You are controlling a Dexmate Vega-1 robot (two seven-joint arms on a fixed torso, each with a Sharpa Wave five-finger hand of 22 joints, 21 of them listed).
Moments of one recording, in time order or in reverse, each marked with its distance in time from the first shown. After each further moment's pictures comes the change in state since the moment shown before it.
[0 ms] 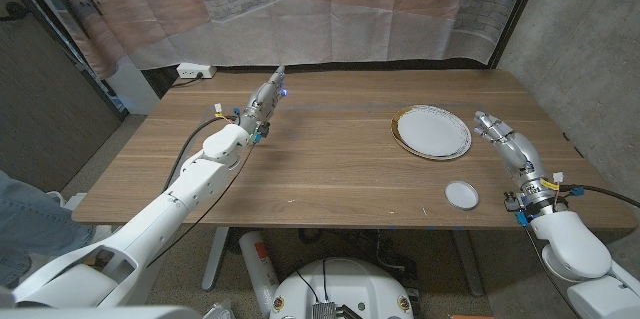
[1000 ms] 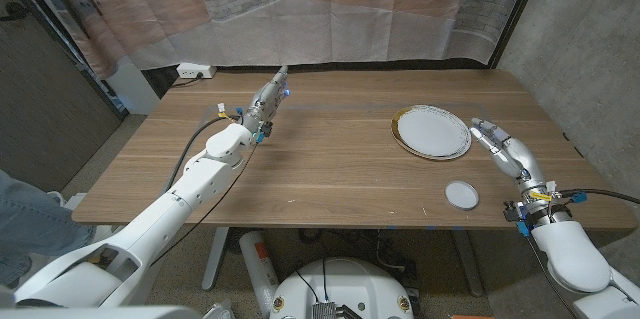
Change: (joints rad) left arm -0.010 -0.014 0.009 0.008 0.003 0.004 -0.001; left_hand 0.005 0.005 0.000 0.000 -0.004 0.000 0.000 0.001 0.000 0.004 -0.004 -0.001 0.000 0.000 0.000 -0.006 0.005 0.000 0.000 -0.015 0.000; right arm -0.059 0.039 0.036 -0.060 -0.287 -0.051 -0.082; right_hand 0.007 -0.007 0.000 -0.008 0.000 0.013 -0.020 0.000 0.000 0.015 -0.015 0.000 0.000 0.013 -0.013 0.000 0.000 0.011 0.000 -0.007 0.000
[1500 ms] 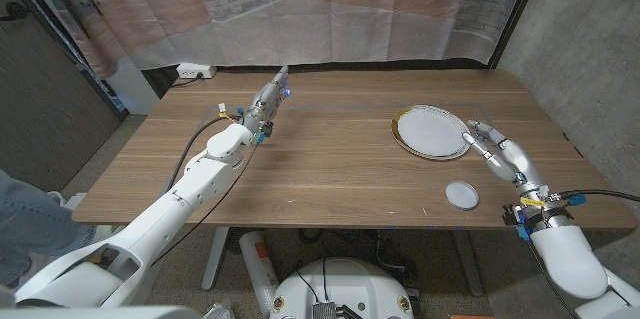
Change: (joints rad) left arm 0.000 0.000 0.002 -0.003 0.003 -0.002 0.000; left_hand 0.000 0.000 0.000 0.000 -0.004 0.000 0.000 -0.005 0.000 0.000 0.000 -0.004 0.000 0.000 0.000 0.000 0.000 0.000 0.000 -0.004 0.000; right arm -0.028 0.019 0.010 -0.040 -0.180 -0.042 -0.056; right_hand 0.000 0.000 -0.003 -0.003 0.000 0.007 -0.007 0.000 0.000 0.007 -0.007 0.000 0.005 0.005 -0.005 0.000 0.000 0.005 -0.005 -0.007 0.000
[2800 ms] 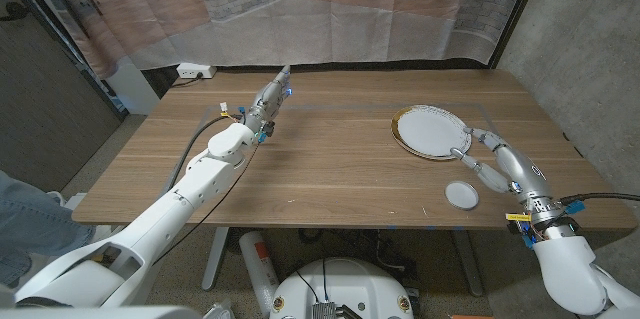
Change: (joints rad) left arm -0.011 -0.008 0.008 0.013 0.004 -0.005 -0.010; left_hand 0.004 0.004 -0.004 -0.004 0.000 0.000 0.000 0.000 0.000 0.002 -0.002 0.000 0.000 0.000 0.000 0.000 0.000 0.000 0.000 -0.013 0.000; right arm -0.093 0.008 0.021 -0.112 -0.354 -0.161 -0.103; right_hand 0.024 -0.024 0.000 -0.031 0.012 0.037 -0.045 0.008 0.000 0.030 -0.020 0.008 0.000 0.047 -0.025 0.000 0.000 0.073 0.053 -0.011 0.000
